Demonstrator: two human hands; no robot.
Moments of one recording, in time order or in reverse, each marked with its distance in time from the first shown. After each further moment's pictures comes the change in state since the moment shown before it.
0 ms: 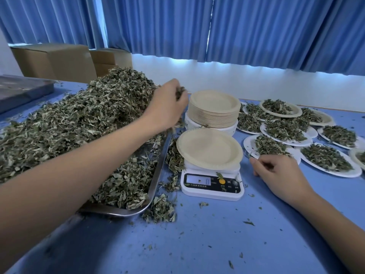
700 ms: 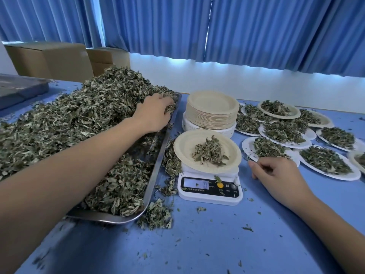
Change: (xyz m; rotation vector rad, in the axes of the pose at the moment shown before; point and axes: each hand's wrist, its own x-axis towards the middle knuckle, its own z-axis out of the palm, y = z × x) left_hand 0.035 -0.083 0.018 0.539 -0.311 -0.025; right_hand 0.002 0.006 0.002 0.026 -0.003 0.018
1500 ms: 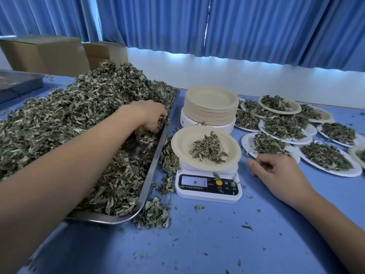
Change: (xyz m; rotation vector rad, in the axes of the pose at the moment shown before) left_hand -0.006 0.013 -0.022 0.330 -0.439 0.013; right_hand 0.001 0.005 0.001 0.004 -0.044 -0.018
